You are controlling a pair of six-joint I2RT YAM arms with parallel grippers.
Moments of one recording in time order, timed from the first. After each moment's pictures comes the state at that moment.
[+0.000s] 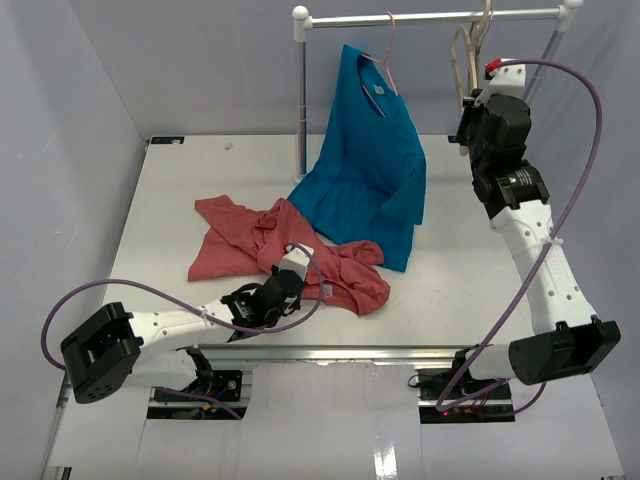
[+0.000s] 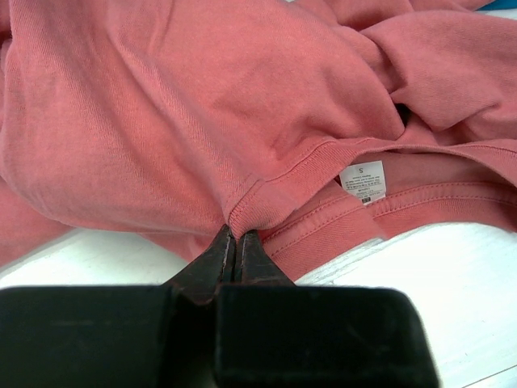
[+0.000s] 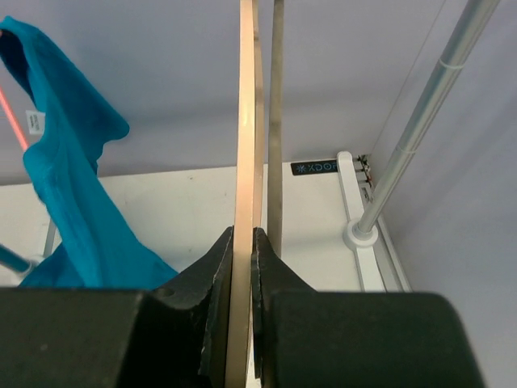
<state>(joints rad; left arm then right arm) -1.03 1.21 0.51 0.08 -0.54 -0.29 0.24 1.36 1.56 -0.30 0.33 0.02</state>
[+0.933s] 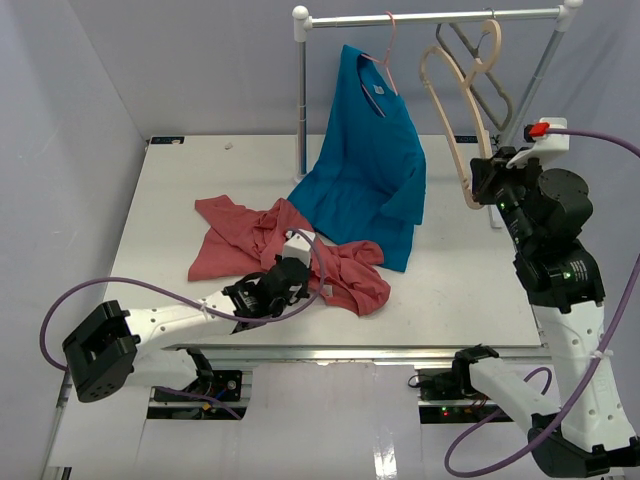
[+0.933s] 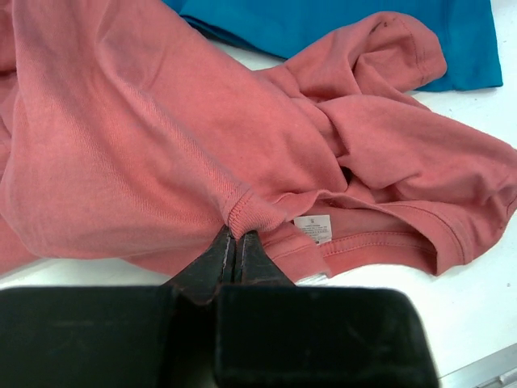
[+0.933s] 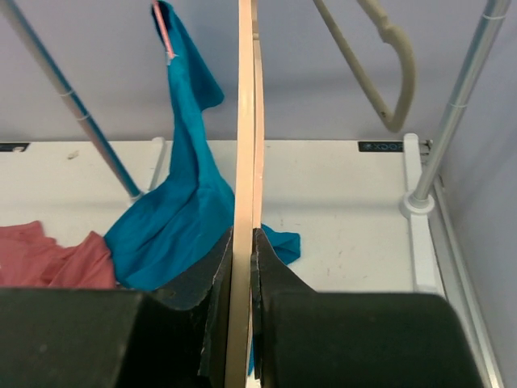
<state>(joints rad) -1.01 1.22 0.62 0.03 -0.53 -0.38 0.25 0.88 1.35 -0.49 0.10 0.12</state>
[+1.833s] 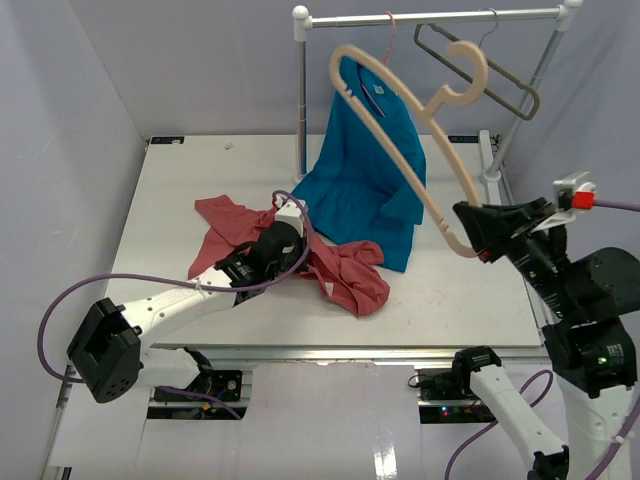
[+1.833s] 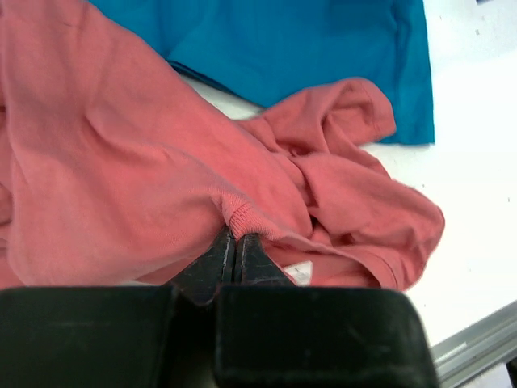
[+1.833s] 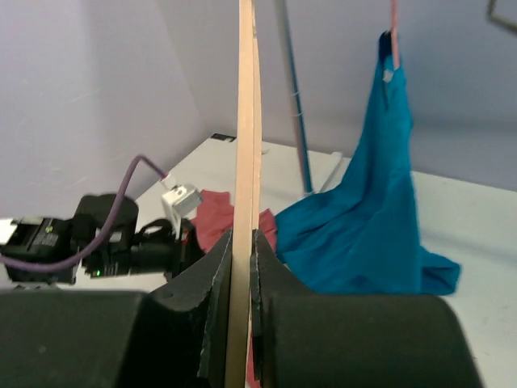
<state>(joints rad) -0.83 1.27 0.81 -0.09 -0.27 -0.45 0.26 0.60 1.30 -0.50 -0.34 0.29</state>
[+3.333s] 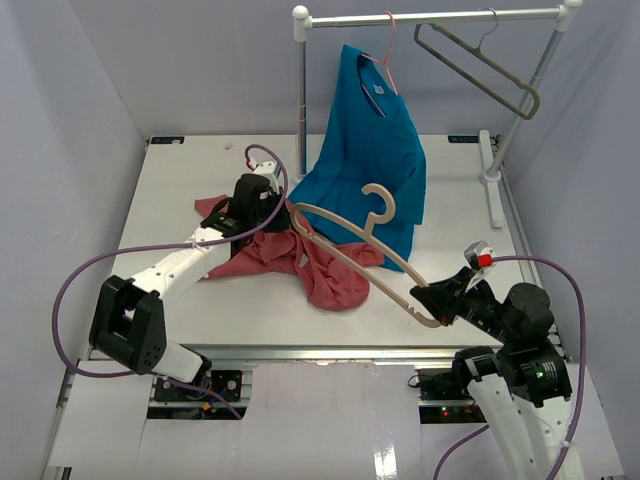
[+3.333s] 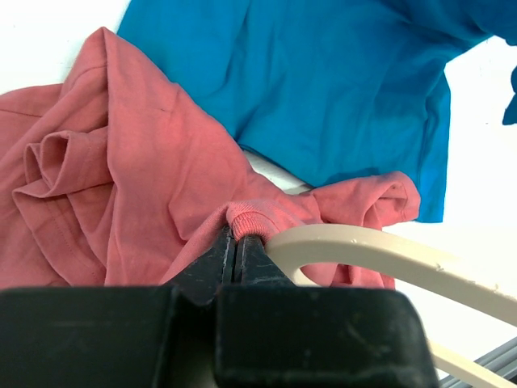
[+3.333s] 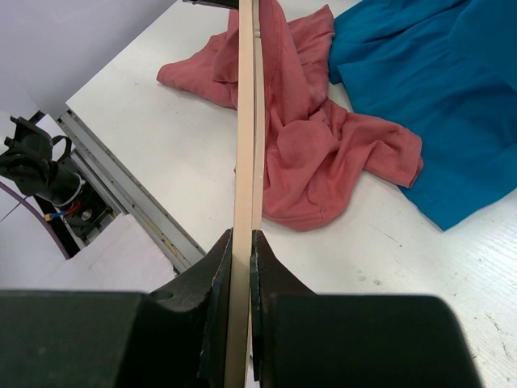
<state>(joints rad) -0.48 1.45 1.04 -0.18 0.02 -0.43 0.26 0.19 0.62 -0.61 -0.63 0.22</state>
